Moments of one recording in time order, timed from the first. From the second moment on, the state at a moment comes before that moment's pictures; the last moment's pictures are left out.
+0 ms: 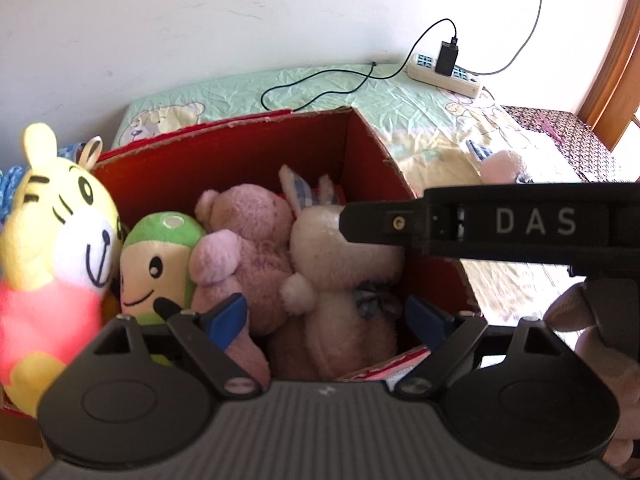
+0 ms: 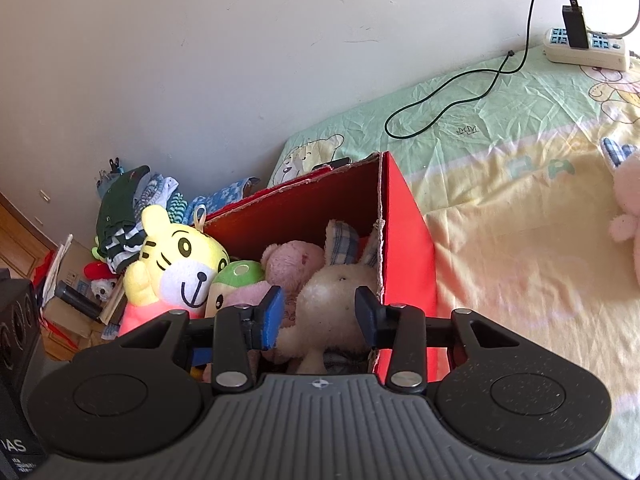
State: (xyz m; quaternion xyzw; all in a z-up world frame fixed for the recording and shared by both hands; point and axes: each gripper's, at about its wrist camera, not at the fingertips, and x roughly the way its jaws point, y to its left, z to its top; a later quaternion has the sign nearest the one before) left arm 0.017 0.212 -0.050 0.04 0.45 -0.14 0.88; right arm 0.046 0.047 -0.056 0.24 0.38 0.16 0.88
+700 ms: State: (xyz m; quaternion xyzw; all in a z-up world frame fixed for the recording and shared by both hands) left arm 0.006 0.217 -0.047 0.02 0.44 -0.11 0.89; right arm 0.029 0.053 -0.061 0.23 0.34 0.15 0.90
